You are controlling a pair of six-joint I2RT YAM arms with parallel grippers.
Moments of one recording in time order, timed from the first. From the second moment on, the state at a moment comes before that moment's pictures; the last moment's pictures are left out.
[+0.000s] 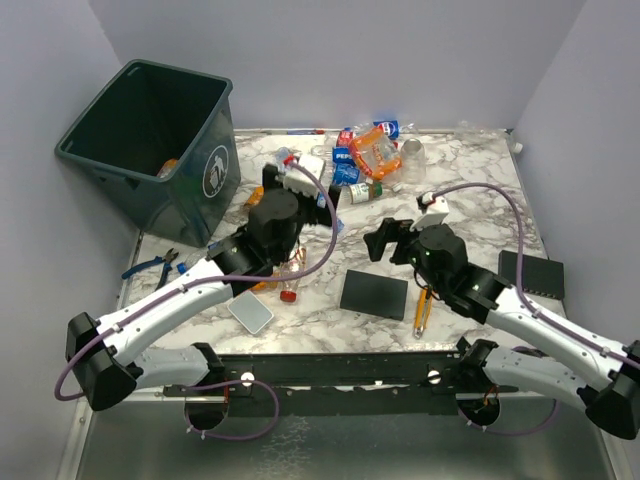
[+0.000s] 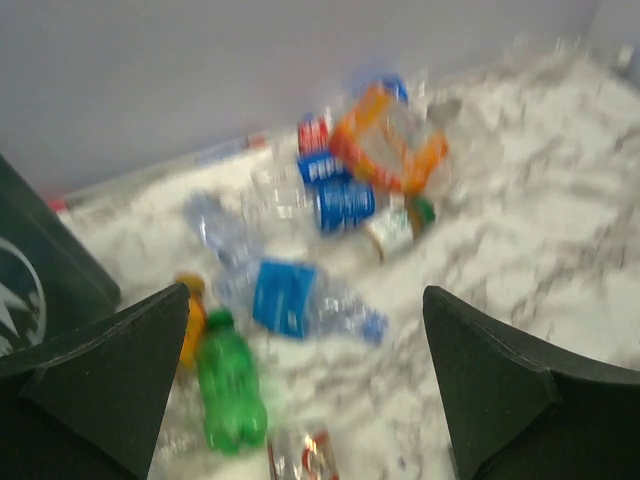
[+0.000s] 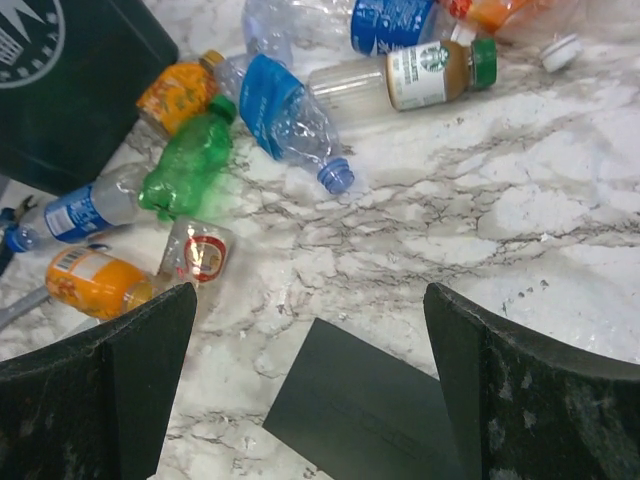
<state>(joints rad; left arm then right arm) -0.89 1.19 1.17 0.03 -0.56 0.06 0.82 0.90 0.72 -0.11 0.40 0.48</state>
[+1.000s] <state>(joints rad) -0.88 0.83 0.66 -0.12 -0.73 -0.34 0.82 1.82 1.05 0.22 -0.10 0.76</state>
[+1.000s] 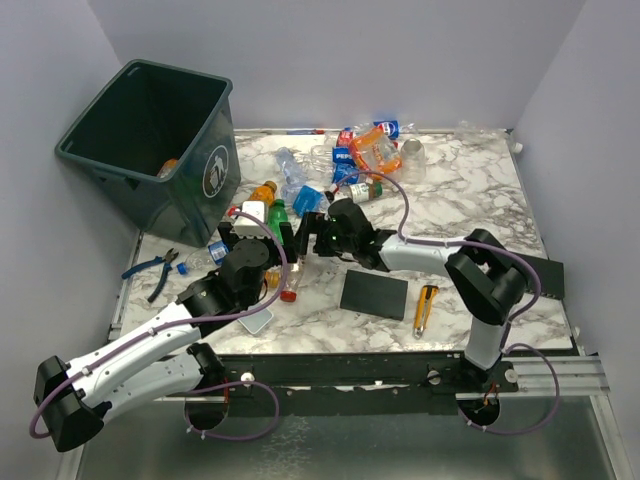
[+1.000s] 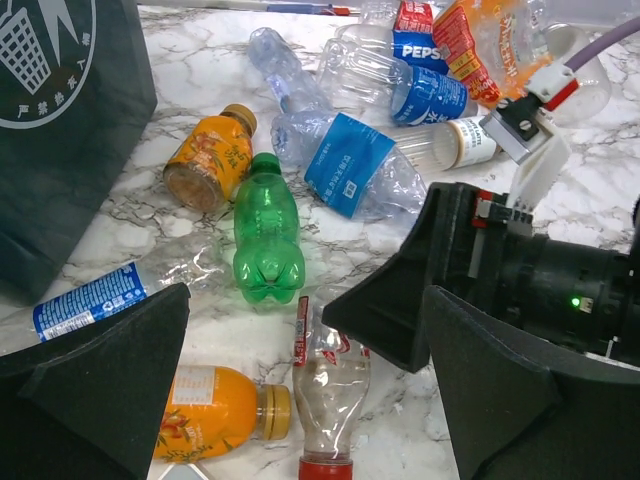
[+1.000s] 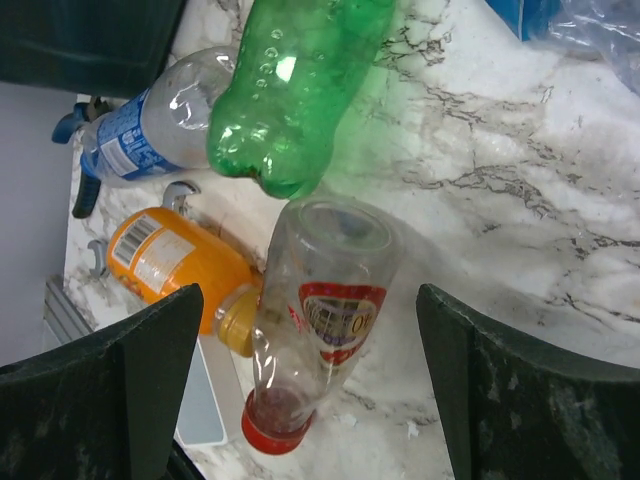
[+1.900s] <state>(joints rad) -0.88 0.64 0.54 -0.16 -0.68 -0.56 0.83 2.00 1.24 0.01 -0.09 0.79</state>
